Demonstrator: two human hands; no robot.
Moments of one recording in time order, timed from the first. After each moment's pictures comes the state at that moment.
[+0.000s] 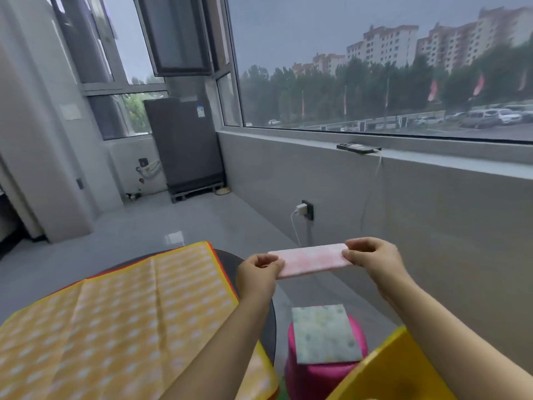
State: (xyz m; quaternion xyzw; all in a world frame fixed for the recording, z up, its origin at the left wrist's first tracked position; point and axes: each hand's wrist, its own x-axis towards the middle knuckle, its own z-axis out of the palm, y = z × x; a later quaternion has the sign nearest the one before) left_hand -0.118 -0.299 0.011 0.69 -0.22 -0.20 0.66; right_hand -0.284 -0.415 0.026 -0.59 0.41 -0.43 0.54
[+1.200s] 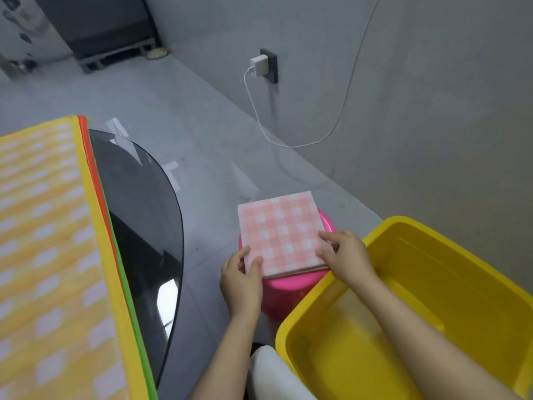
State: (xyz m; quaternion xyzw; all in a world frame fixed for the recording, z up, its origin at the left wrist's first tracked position) left_hand -0.136 -0.362 -0.274 0.82 -0.18 -0.20 0.50; right_hand -0.277 -0.483 -0.259 -0.76 0.53 -0.15 0.35
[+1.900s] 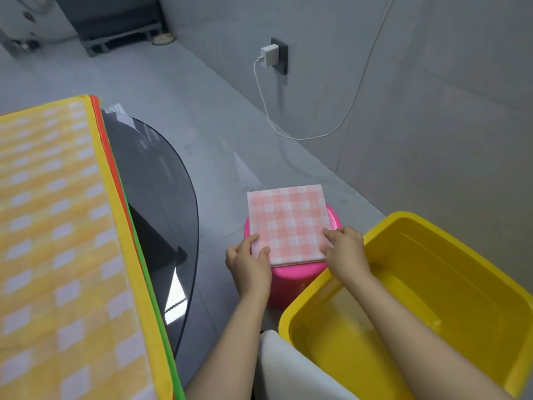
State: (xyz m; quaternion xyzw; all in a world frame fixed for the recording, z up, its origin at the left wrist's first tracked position) left_hand -0.139 -0.371 -0.280 0.84 -0.17 -0.23 0.47; right_hand -0.269 -0.471 -0.271 -0.77 0.55 -0.10 0.31
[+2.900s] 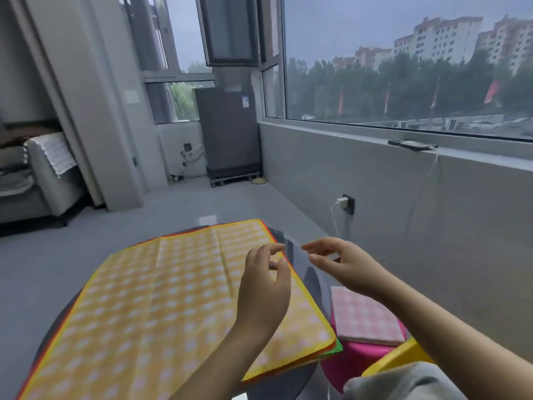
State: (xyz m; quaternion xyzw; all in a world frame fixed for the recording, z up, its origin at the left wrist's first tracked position) left_hand -0.118 -0.129 0.030 0.73 -0.41 0.04 0.54; right_hand -0.214 -0.268 0.053 -0.89 0.18 -0.22 0.36
